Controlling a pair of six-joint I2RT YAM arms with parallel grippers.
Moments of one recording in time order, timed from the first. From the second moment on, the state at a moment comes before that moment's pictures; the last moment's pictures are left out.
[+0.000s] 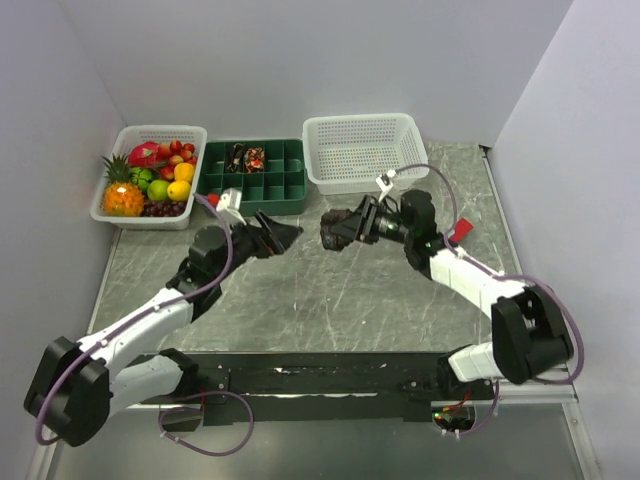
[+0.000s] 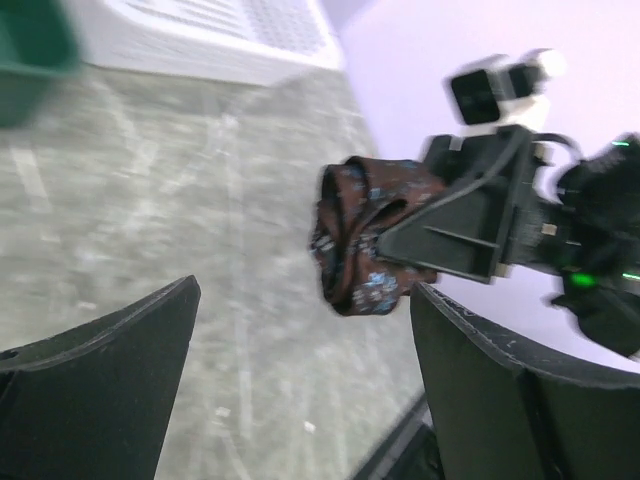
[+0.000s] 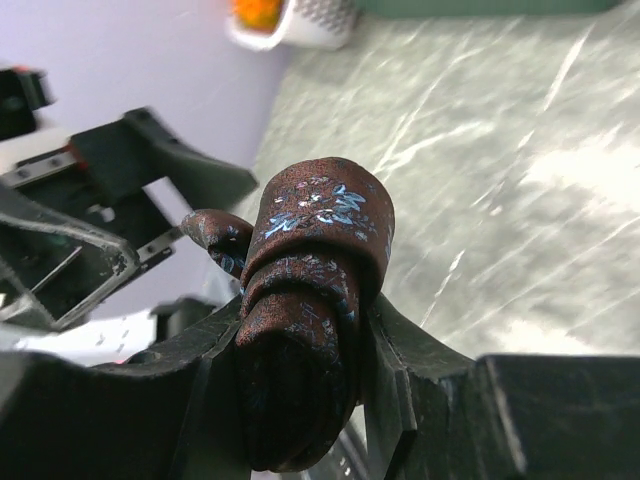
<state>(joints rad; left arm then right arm) -0.57 1.05 0.53 0.46 0.15 -0.82 0.38 1.34 0.73 0.36 -0.65 0.83</state>
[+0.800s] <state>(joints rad) -0.23 1.50 0.92 0.12 0.17 -0.64 0.49 2.24 2.06 -0.27 -0.26 0.62</state>
